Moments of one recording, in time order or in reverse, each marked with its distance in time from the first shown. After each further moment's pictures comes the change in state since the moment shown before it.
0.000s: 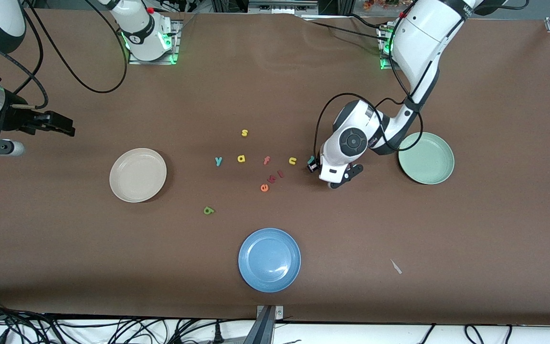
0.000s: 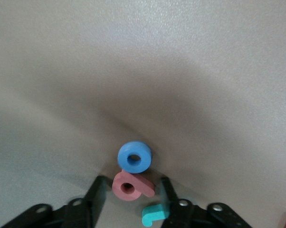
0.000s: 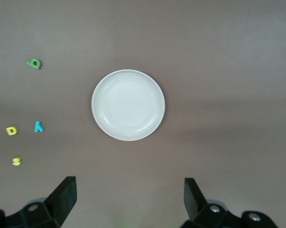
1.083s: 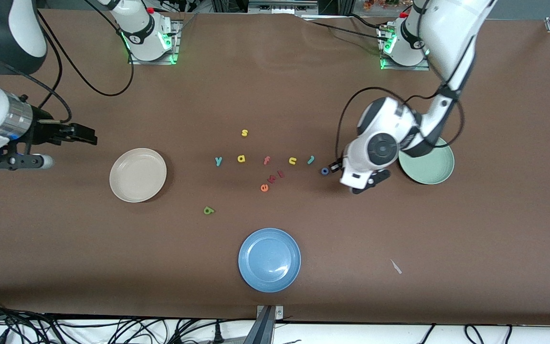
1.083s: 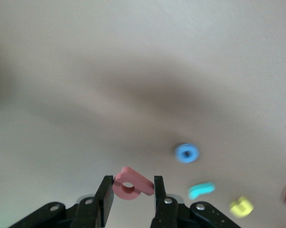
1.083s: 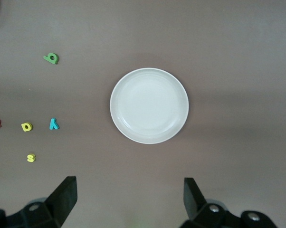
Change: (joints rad) left arm 0.136 -0.177 0.012 0.075 0.016 -0.401 0.228; right arm 0.045 0.075 0.012 0.002 0.033 0.041 0.001
